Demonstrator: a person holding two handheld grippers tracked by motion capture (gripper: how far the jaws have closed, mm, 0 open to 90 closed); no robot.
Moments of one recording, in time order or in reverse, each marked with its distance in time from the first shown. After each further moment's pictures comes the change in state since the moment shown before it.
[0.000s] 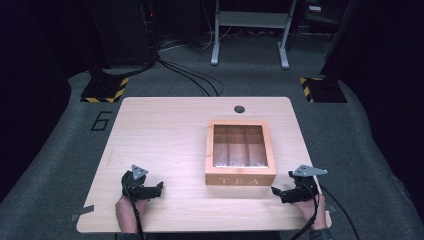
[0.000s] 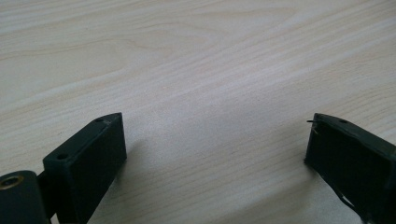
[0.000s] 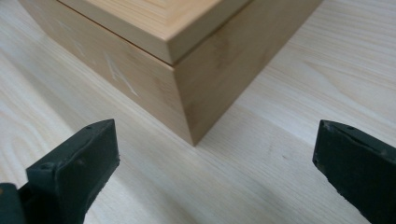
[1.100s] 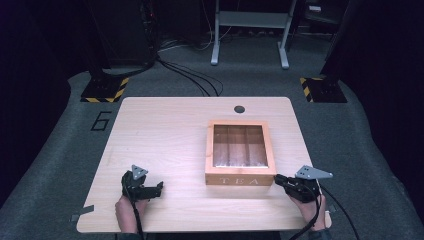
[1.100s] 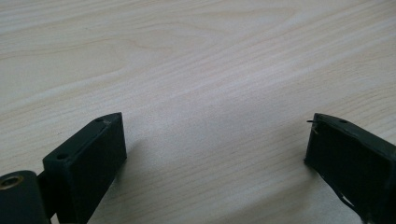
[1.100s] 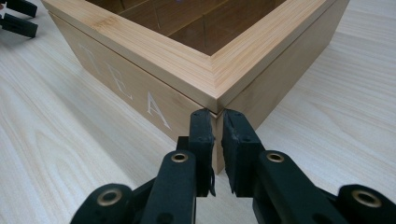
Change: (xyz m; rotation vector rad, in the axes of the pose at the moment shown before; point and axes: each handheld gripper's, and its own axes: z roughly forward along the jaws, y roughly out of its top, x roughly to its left) left arm 0.000 0.000 0.000 -0.002 -0.001 -0.001; right arm 0.015 0.009 -0.018 -0.118 0.020 -0.031
